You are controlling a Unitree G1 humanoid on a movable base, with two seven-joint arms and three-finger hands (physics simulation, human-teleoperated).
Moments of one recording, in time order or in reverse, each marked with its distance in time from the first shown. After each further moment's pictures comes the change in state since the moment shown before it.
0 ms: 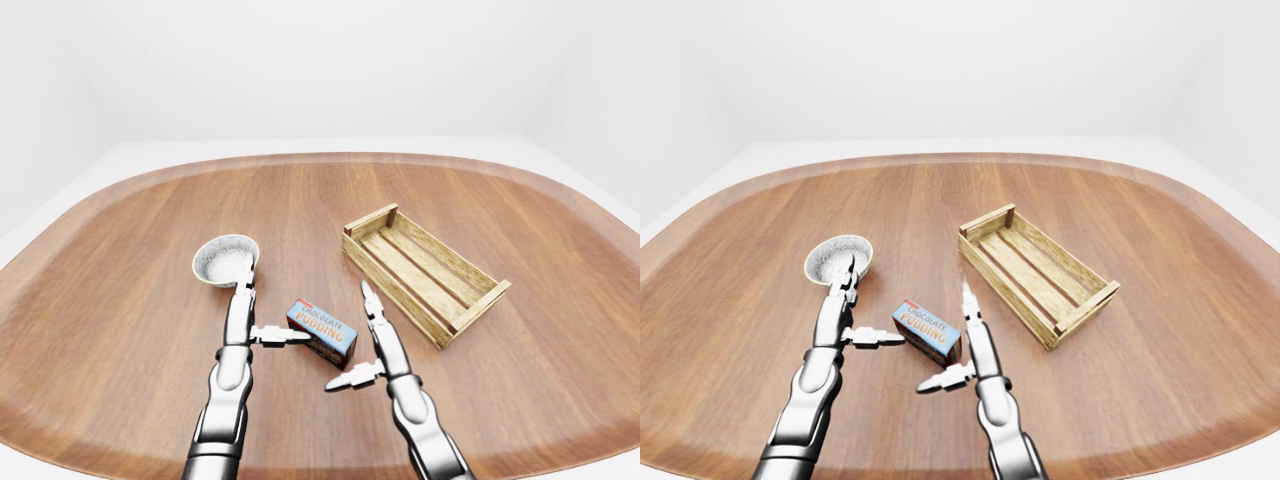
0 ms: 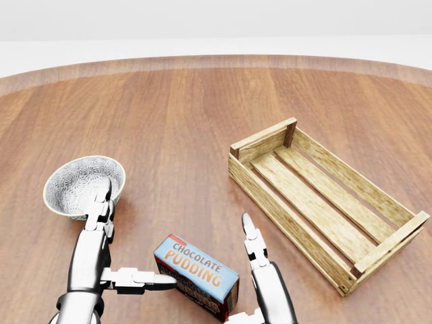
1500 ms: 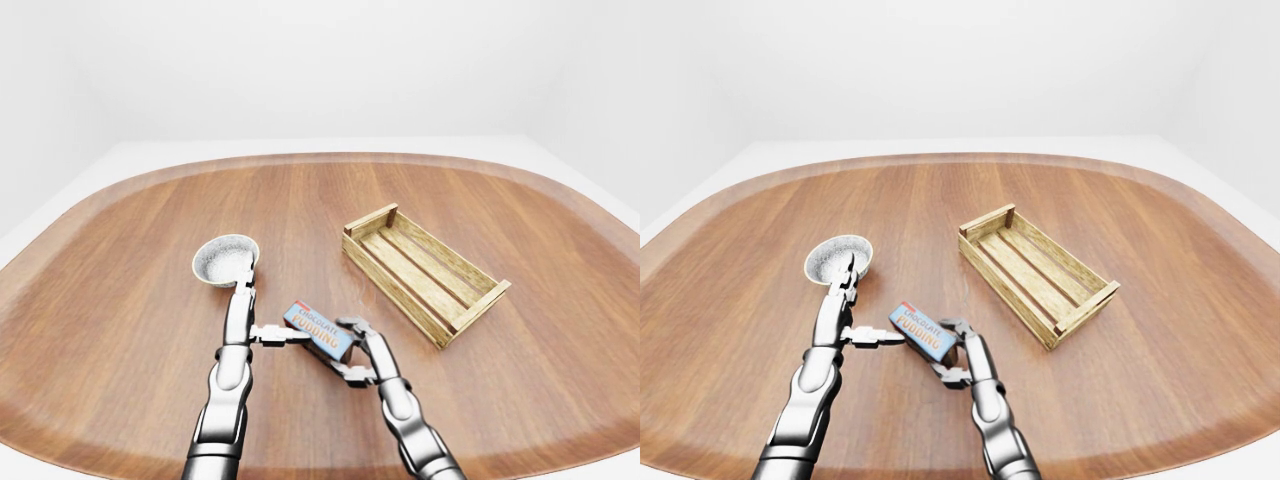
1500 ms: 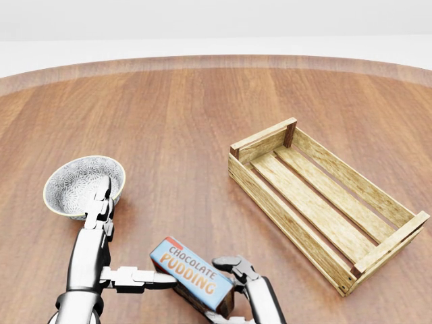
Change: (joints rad) left arm 0.002 0.000 -0.001 -0.018 0.000 0.002 -0.003; right arm -0.105 0.041 -0.049 0.328 -0.097 0.000 -0.053
